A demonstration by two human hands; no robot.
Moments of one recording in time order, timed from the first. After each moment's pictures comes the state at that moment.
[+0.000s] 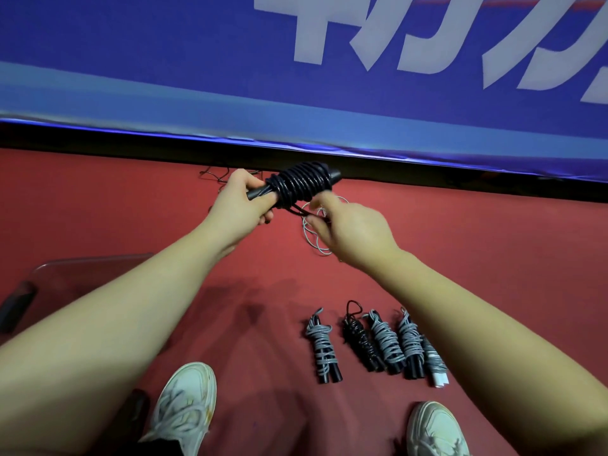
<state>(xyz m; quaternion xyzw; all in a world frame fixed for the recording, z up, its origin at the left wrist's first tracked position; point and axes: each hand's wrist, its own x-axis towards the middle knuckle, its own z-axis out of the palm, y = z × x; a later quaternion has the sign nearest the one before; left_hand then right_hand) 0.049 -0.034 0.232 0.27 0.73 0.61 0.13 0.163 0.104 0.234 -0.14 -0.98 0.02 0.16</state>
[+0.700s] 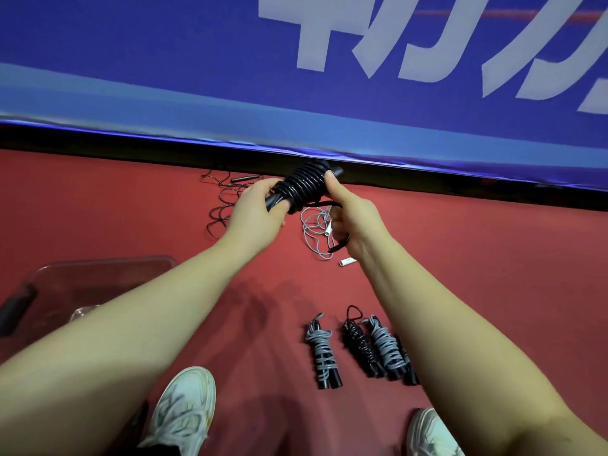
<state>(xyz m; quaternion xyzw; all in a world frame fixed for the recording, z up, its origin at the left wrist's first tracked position) 0.053 -0.022 0.229 0.33 0.78 0.52 0.02 0.140 0.098 0.250 -0.34 -0.60 0.70 0.18</state>
